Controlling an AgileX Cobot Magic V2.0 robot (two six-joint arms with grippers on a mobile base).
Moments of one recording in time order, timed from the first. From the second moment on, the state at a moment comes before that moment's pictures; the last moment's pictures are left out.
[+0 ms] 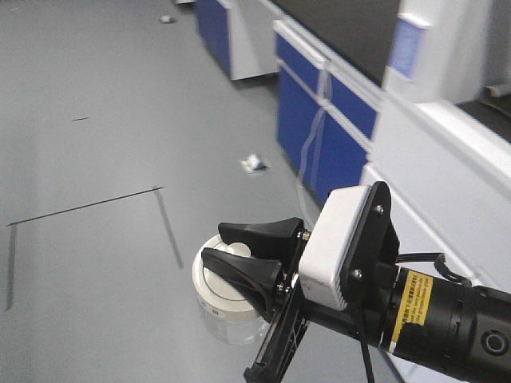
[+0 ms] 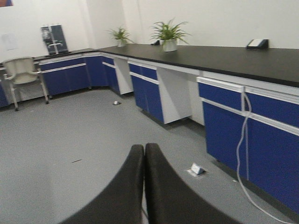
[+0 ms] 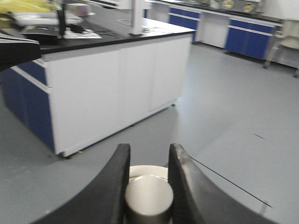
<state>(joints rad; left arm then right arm) -0.03 -0.01 -0.21 0.06 0.30 0.01 0.79 1.17 -0.60 -0.68 -0.47 0.47</state>
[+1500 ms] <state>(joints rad) -0.03 -0.01 -0.21 0.06 0.30 0.01 0.79 1.17 -0.60 -0.68 -0.48 0.47</state>
